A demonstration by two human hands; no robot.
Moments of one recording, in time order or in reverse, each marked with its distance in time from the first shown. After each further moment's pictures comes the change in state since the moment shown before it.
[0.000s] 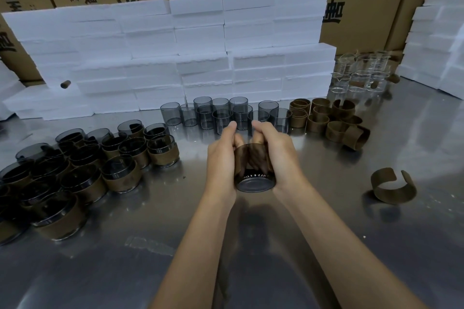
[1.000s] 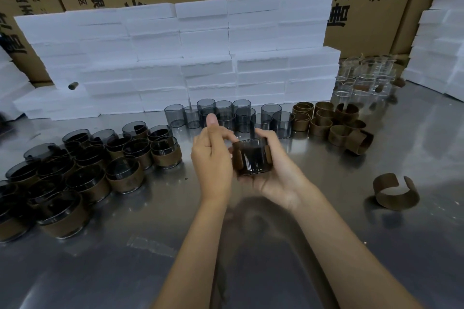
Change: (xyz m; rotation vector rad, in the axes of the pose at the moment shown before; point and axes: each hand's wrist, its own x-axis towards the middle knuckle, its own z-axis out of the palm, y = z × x) left_hand 0.003 -0.001 -0.008 0.148 0.281 0.493; right_hand 0.008 0.013 -0.017 0.281 -0.244 0.396
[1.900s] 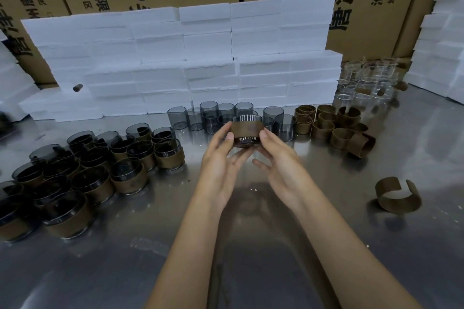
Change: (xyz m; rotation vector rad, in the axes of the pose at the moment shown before) left_hand 0.010 -0.008 -0.006 -0.594 -0.285 -0.583; right_hand 0.007 -0.001 -0.005 -0.194 0.176 -0.287
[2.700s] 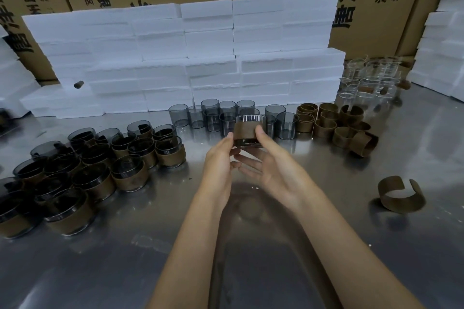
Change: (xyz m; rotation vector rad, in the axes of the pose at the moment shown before) left_hand 0.002 -0.003 -0.004 0.385 0.093 -0.026; right_hand -0.007 -0.001 0.006 0.090 -0.158 0.175
